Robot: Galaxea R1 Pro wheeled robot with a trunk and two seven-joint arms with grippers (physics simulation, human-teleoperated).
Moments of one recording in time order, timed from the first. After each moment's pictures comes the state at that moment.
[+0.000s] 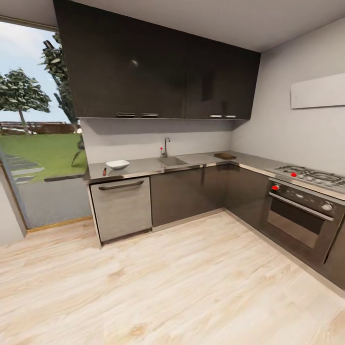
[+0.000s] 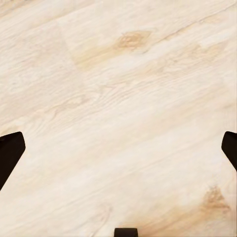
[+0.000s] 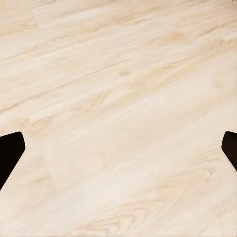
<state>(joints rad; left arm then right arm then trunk) 0.00 0.04 0.00 -0.43 0.00 -0.24 0.00 -0.01 0.01 0.00 -0.61 0.00 -0.27 -0.11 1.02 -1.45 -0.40</state>
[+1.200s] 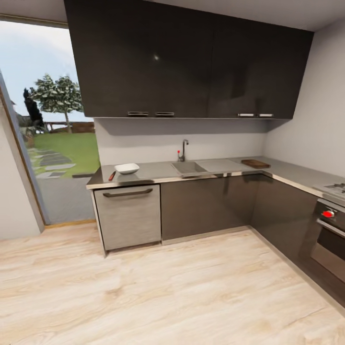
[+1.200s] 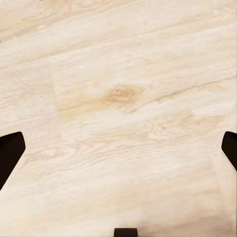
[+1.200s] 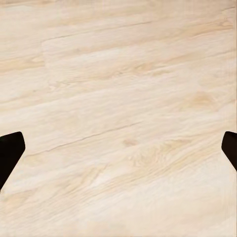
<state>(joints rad) 0.00 0.04 0.00 -0.43 0.00 -0.24 0.00 -0.01 0.01 0.00 -0.61 0.01 -0.27 -0.11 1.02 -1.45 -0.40</state>
